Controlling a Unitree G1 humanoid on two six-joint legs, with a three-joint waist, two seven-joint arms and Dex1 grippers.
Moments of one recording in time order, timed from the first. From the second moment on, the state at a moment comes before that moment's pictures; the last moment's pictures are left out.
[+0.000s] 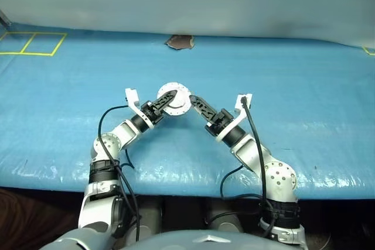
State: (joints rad) left arm -0.45 0.06 0.37 0.33 -0.95 0.81 -0.52; right arm -0.12 0.00 -0.10 -0.33 1.14 0.74 0.10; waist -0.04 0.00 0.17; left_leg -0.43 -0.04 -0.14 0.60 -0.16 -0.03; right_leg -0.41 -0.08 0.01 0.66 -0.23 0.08
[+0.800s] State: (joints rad) left arm -0.50 0.06 0.51 0.43 -0.67 0.22 -0.18; right arm -0.06 0.01 -0.12 -0.34 1.11 0.69 0.08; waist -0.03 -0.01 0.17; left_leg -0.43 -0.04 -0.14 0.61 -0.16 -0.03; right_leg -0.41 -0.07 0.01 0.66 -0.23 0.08
